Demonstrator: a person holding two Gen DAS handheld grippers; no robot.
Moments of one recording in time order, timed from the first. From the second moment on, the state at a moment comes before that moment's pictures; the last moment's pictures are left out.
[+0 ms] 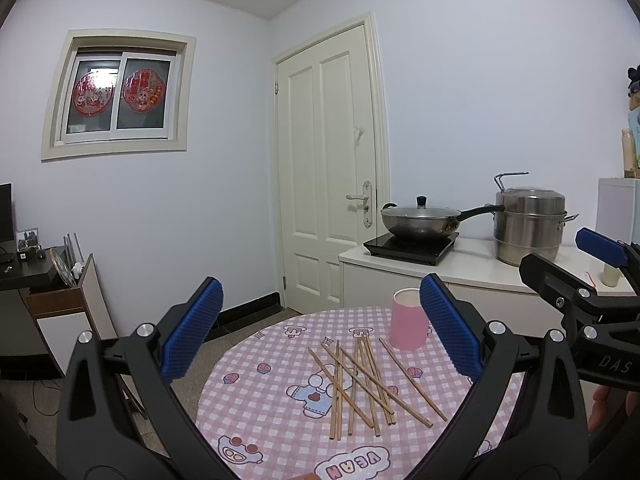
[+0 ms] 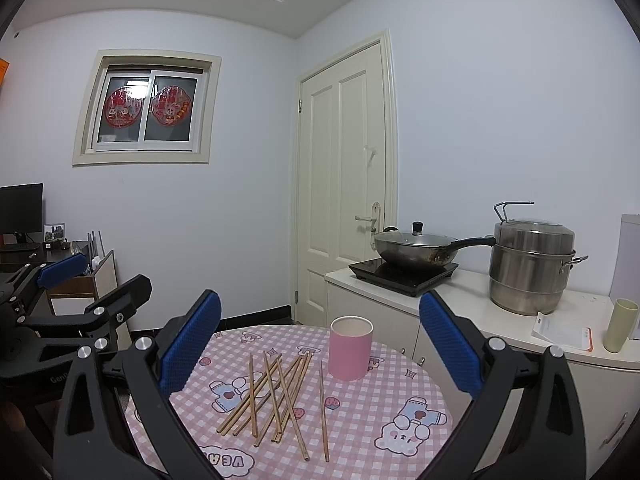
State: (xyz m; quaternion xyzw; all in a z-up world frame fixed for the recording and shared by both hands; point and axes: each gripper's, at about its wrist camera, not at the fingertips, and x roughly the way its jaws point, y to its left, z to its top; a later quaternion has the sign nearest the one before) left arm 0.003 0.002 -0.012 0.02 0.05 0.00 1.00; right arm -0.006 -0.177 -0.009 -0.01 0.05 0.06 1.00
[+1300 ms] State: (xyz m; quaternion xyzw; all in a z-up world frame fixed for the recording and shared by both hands) left arm 0.014 -0.001 -0.016 0.03 0.07 0.00 1.00; right arm 0.008 -0.181 -0.008 -0.01 0.07 0.07 0.99
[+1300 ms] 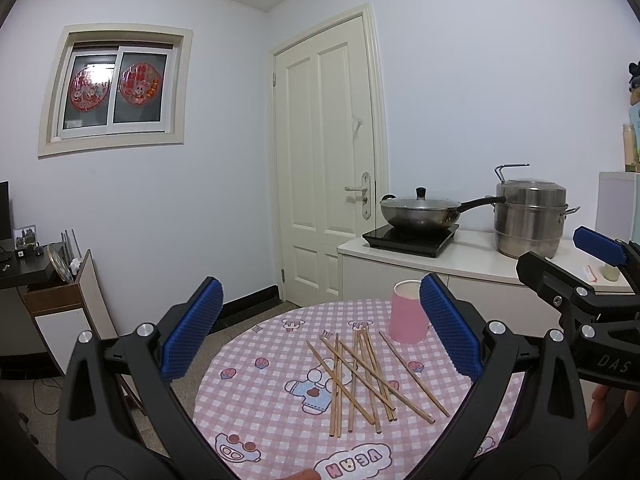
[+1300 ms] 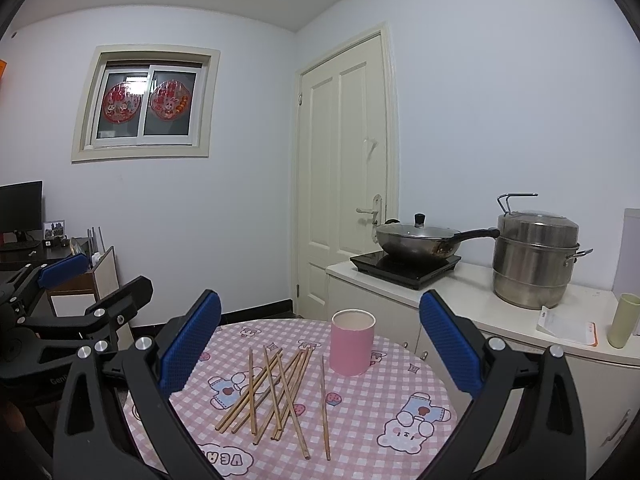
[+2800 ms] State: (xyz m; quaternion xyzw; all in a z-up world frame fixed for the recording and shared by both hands) left arm 0.300 0.046 -0.194 -0.04 0.46 -0.01 0.88; right arm 0.238 -0.175 -0.169 -0.03 0.38 0.11 0.92
